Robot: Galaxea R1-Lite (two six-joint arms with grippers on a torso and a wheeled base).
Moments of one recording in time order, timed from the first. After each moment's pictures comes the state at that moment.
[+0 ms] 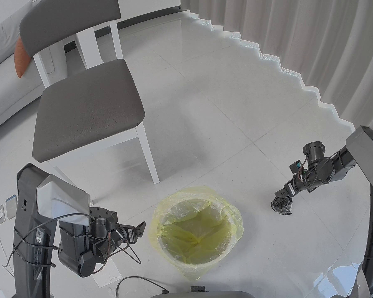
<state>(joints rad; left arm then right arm) -0.34 2.46 -0.37 -1.55 0.10 -0.19 -0.02 2.41 -1.32 -0.18 0.18 -0.44</state>
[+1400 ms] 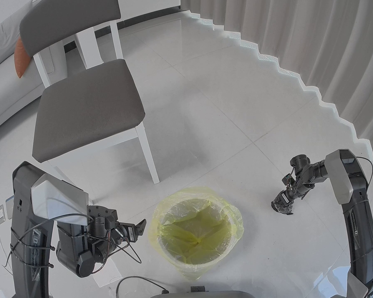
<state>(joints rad) -0.36 2.42 -0.36 -1.55 0.11 -0.20 -0.06 2.84 -1.96 0.23 0.03 -0.49</state>
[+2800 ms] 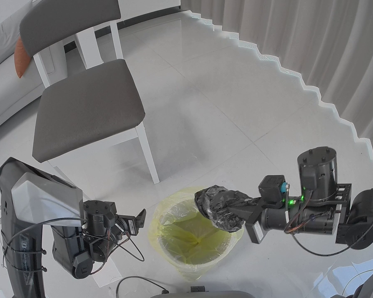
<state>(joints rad) -0.42 2.30 -0.33 -1.55 0.24 -0.21 0.72 1.70 -0.67 -0.55 0.05 -0.14</state>
